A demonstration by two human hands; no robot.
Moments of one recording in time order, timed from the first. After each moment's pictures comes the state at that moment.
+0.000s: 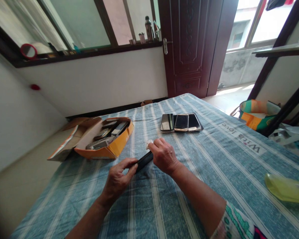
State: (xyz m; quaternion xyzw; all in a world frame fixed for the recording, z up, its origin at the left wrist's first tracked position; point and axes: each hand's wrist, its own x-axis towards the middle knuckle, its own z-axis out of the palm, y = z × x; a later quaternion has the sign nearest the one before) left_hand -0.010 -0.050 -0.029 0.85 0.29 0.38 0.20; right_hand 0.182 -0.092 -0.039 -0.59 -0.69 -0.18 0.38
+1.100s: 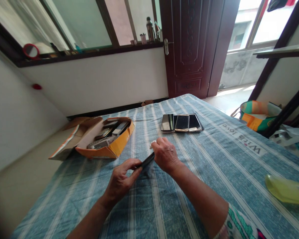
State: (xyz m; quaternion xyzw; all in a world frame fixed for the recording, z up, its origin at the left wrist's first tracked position) left_hand -0.007 -0.057 -0.028 0.87 0.25 0.37 0.21; right_hand 0.182 -0.098 -0.020 -0.69 -0.66 -0.07 0.27
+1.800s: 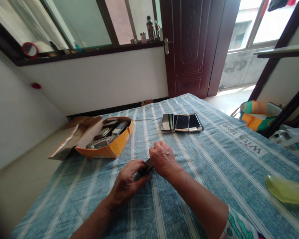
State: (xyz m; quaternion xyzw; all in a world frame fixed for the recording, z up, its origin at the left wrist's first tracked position) left_hand -0.003 -0.064 -0.035 0.91 0.24 0.28 0.19; right_hand 0.170 -0.102 -0.015 -0.70 -0.69 -0.04 0.16
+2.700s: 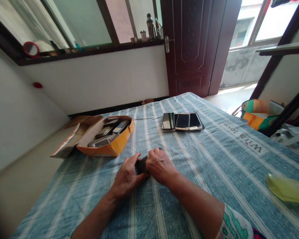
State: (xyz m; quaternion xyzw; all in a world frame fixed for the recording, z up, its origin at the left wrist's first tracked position) left_hand -0.008 -0.049 -0.053 0.89 0.37 0.23 0.09; right_hand 0.153 -0.104 -0.039 -0.62 -0.77 -0.07 0.11
